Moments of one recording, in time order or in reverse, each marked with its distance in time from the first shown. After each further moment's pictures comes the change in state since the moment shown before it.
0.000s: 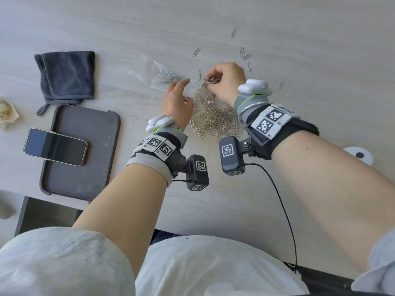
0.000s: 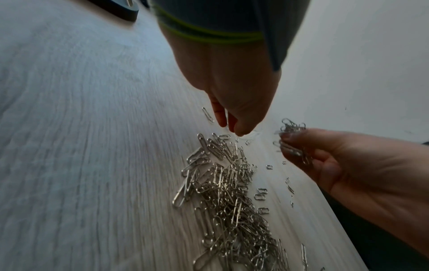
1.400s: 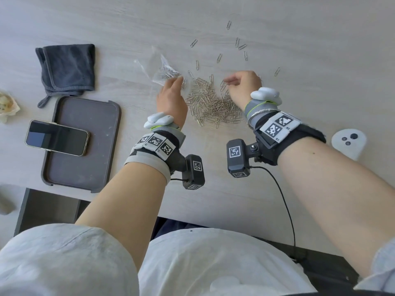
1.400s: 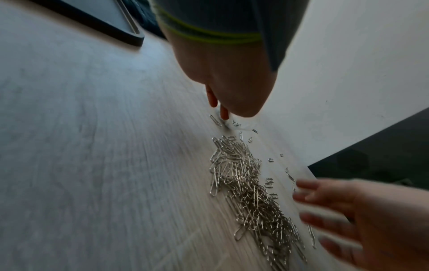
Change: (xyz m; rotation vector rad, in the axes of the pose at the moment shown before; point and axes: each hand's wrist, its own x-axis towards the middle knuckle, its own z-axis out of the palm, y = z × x) left_hand -0.028 -0.010 -0.010 0.189 0.072 0.083; right_hand -0.050 0.029 -0.016 0.026 0.093 0.210
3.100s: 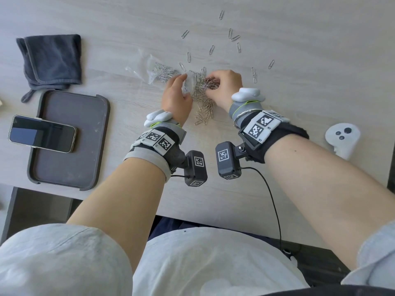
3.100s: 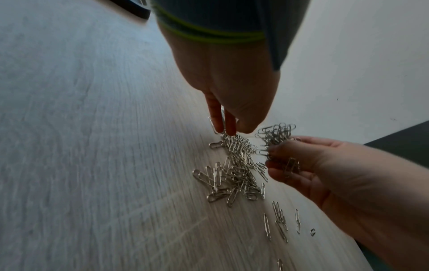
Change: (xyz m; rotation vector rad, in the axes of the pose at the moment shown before) left_hand -0.008 0.013 0.025 -0.160 -0.104 -0.052; right_hand -0.009 -0.003 0.019 -0.125 -0.085 -0.143
